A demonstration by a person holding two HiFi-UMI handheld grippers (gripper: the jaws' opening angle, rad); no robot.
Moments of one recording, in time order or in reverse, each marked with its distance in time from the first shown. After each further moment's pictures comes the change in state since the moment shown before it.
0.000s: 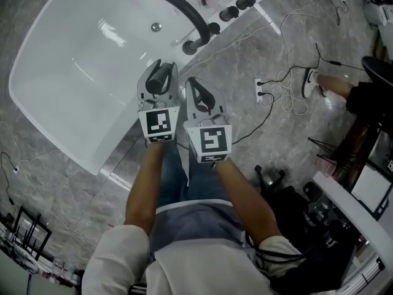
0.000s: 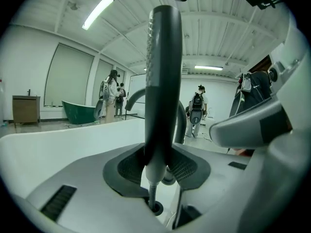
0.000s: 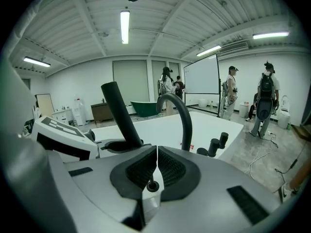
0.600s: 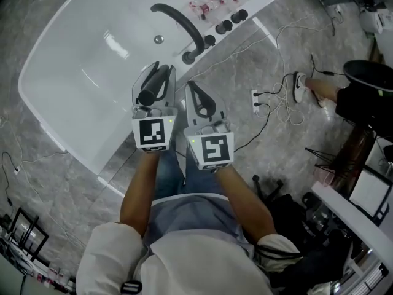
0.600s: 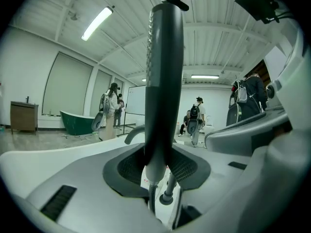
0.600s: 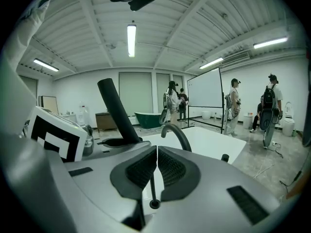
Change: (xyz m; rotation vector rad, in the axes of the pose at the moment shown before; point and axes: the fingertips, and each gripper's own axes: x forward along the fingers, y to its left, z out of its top) left arm -0.050 -0.008 0.131 0.020 -0.115 -0.016; right arm -0.059 0.017 0.109 -0.045 -0.178 0.043
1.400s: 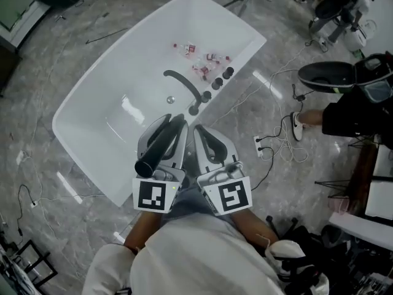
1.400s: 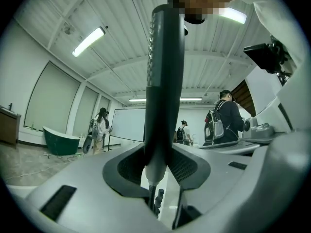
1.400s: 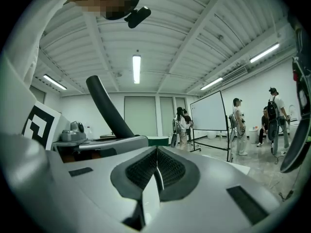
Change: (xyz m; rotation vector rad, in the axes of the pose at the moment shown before) left arm -0.169 -0.066 0.343 -0.037 -0.198 -0.164; right arm -0.170 0.072 0.293 0.020 -0.208 0.056
